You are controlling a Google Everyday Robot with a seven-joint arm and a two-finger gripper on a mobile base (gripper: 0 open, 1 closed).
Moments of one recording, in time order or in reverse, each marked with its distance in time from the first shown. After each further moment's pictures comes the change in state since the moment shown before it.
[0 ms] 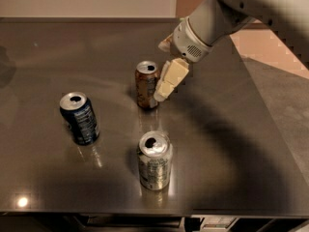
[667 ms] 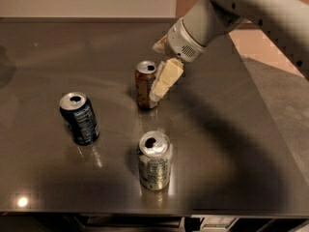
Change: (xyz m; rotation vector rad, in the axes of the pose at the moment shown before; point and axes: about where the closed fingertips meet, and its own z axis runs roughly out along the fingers) arm -0.007 -0.001 0.012 -0.036 -0.022 -0.013
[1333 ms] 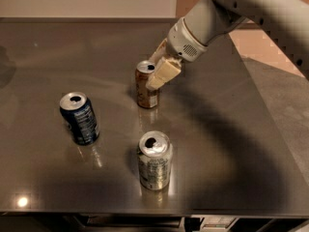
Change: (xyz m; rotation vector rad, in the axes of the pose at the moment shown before) arm 0.001 0.000 -0.002 -0.014 -0.012 -0.001
